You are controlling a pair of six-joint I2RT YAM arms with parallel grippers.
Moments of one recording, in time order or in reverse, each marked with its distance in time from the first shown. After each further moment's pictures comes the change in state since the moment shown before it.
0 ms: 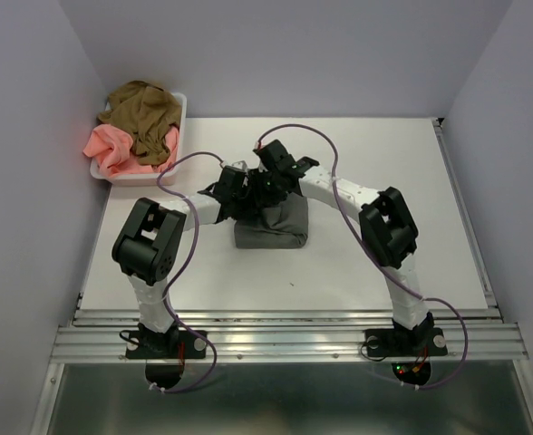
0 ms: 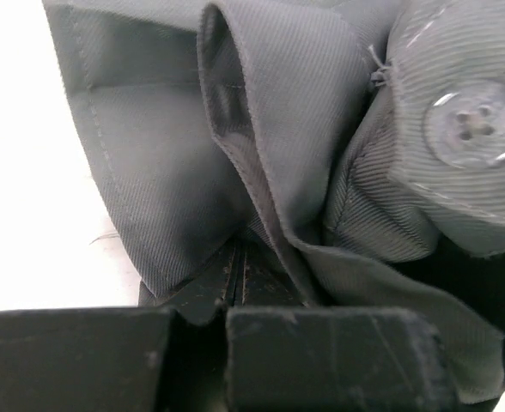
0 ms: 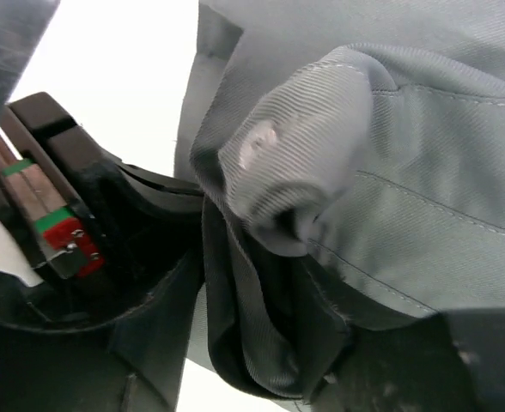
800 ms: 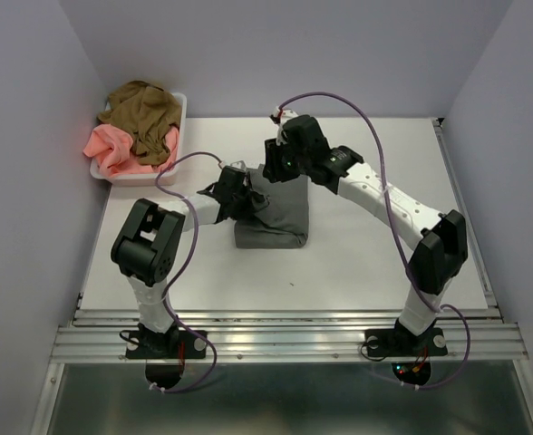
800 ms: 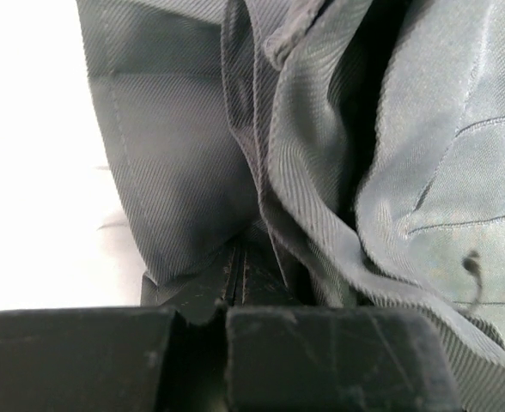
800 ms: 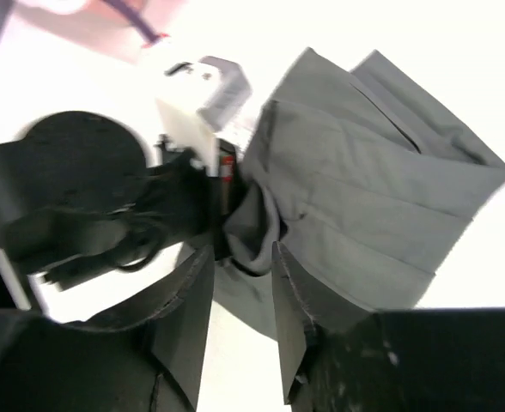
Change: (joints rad) left arm 0.000 -0.008 -0.002 -0.008 -0.027 -0.011; right arm -0.007 -0.365 -0.079 0.054 0.081 -0.083
